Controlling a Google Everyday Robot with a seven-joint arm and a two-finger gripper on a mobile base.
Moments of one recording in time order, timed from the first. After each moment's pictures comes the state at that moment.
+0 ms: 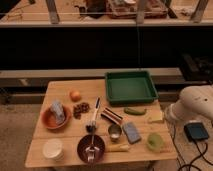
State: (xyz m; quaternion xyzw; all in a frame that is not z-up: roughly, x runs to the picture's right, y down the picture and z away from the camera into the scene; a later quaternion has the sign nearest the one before) arm 0.285 0.177 0.688 -0.19 -0.25 -0.55 0.78
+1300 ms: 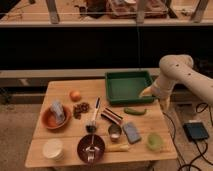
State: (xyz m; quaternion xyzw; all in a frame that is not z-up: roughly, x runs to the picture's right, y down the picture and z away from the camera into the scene) arm 0.258 0.073 0.754 -0.27 -0.20 -0.40 0.85
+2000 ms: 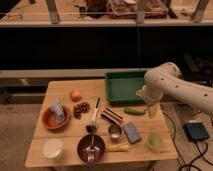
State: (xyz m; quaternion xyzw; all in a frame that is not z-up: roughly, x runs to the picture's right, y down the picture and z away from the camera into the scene) arm 0.215 0.079 0.757 -0.25 -0.04 -0.14 0.96
